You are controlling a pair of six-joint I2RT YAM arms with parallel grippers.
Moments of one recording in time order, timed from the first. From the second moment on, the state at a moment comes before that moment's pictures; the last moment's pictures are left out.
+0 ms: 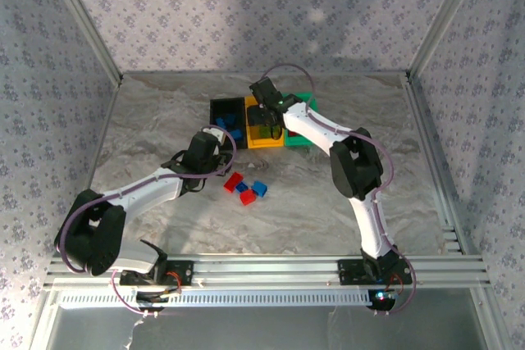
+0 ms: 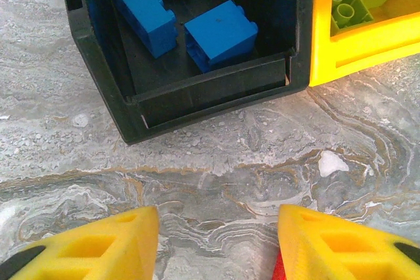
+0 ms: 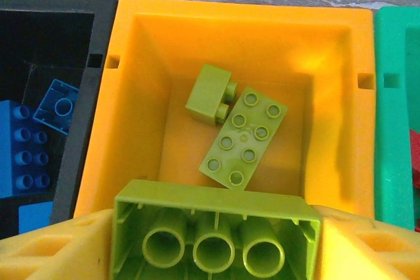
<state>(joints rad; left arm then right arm) -0.56 1.37 0.71 -0.11 -0.15 -0.28 0.63 2.18 1.86 -0.58 0.19 0.39</state>
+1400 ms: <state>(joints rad) -0.56 1.47 0.81 -0.28 0.01 -0.28 0.55 1.35 0.80 -0.39 0.27 0.39</state>
